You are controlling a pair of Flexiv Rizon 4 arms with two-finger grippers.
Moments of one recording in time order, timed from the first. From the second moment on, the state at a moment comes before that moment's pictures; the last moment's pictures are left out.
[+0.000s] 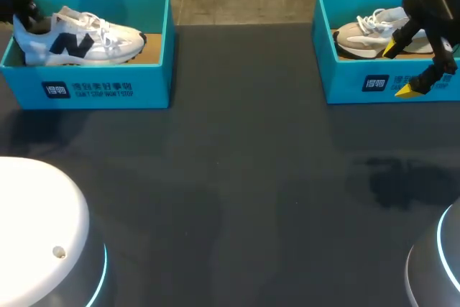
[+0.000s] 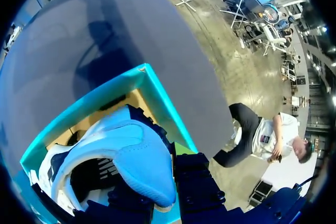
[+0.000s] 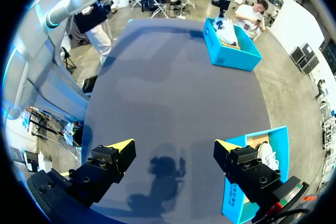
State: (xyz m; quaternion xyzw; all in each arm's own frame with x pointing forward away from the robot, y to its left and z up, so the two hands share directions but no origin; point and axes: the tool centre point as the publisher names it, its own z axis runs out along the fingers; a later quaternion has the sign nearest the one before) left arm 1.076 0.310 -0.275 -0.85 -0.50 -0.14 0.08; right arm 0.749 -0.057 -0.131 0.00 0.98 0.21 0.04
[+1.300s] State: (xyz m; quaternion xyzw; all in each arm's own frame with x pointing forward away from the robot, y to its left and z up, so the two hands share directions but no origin) left arm 1.057 0.302 -0.359 -0.86 -0.49 -0.10 0.12; right arm 0.749 -0.057 -0.131 0.00 0.98 0.21 0.04
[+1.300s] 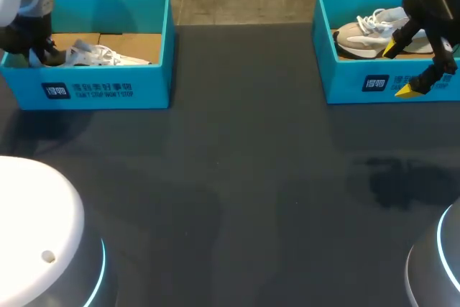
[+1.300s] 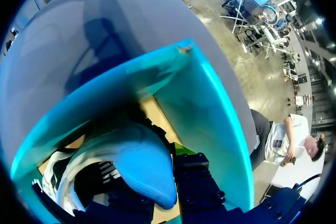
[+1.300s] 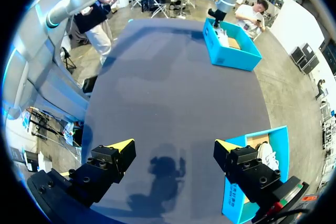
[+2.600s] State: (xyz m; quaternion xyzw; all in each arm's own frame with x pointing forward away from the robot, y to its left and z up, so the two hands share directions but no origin) left arm 1.068 0.287 -0.279 -0.80 -0.58 -0.13 0.06; right arm 0.749 -0.057 -0.131 0.00 0.98 0.21 0.04
